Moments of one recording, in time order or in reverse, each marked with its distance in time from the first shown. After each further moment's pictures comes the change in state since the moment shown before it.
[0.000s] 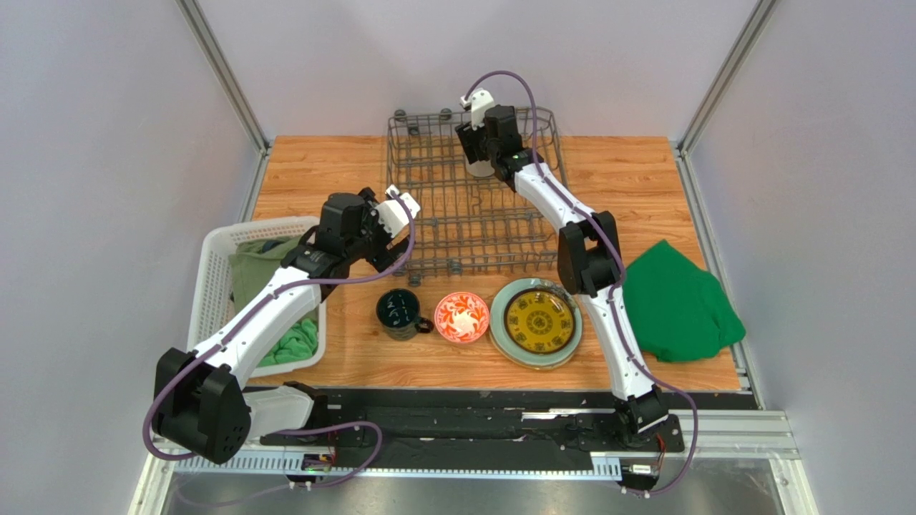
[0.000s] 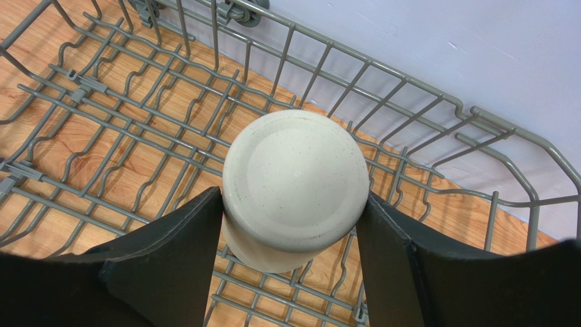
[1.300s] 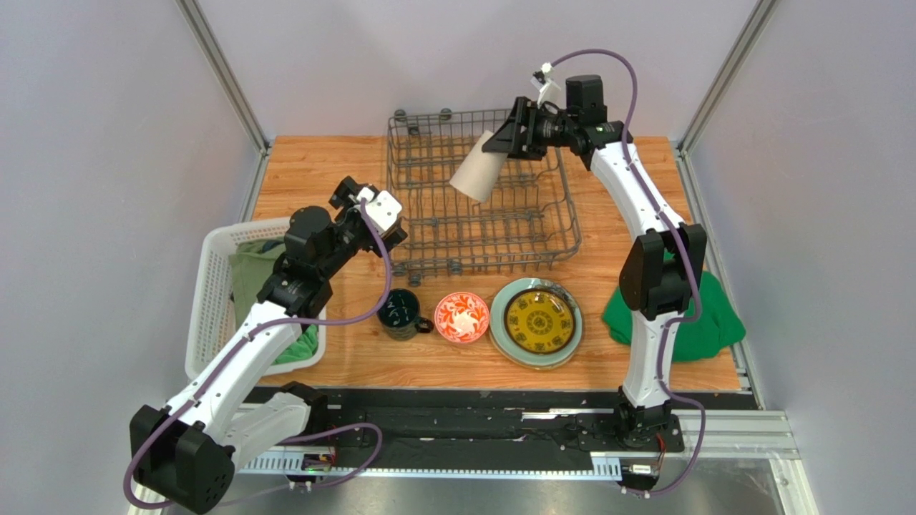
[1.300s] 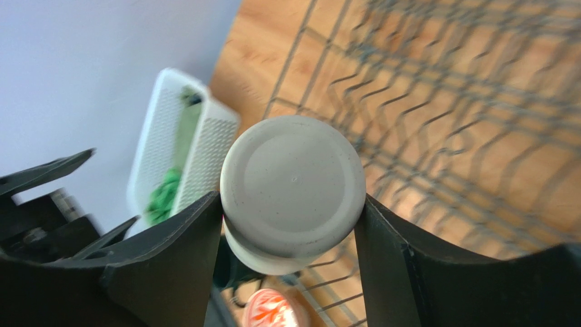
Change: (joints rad) left arm 0.005 -0.229 -0.102 0.307 0.105 -0.011; right arm -0.199 -0.510 -0.316 -0.351 -0.809 0.637
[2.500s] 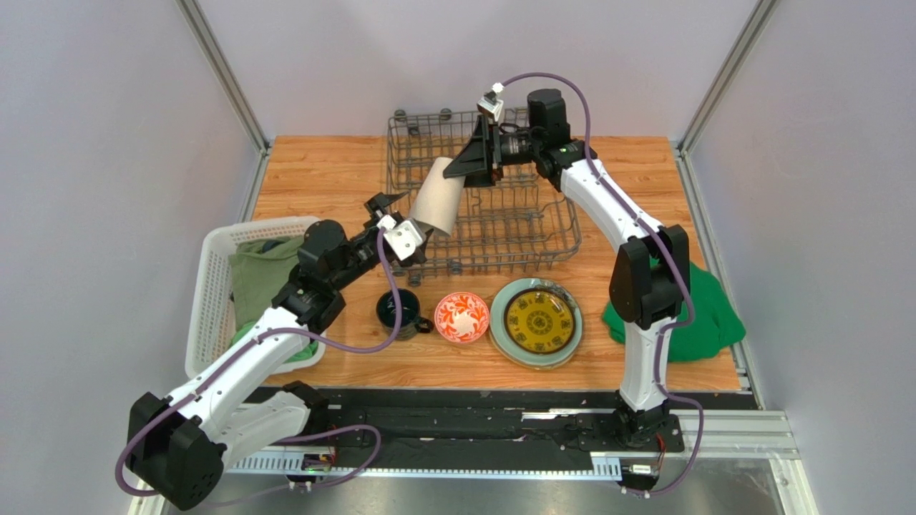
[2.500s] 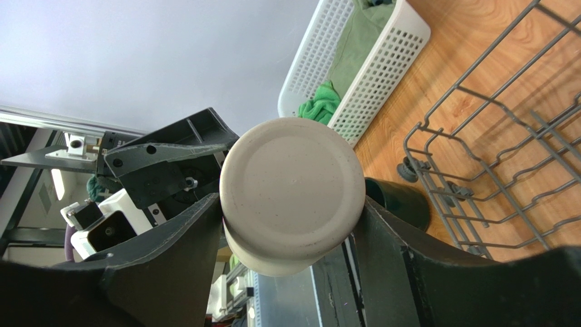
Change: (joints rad) left arm -0.137 -0.002 -0.078 0.206 0.172 0.062; right arm 0.141 -0.046 -0.185 0.309 -0.438 0.377
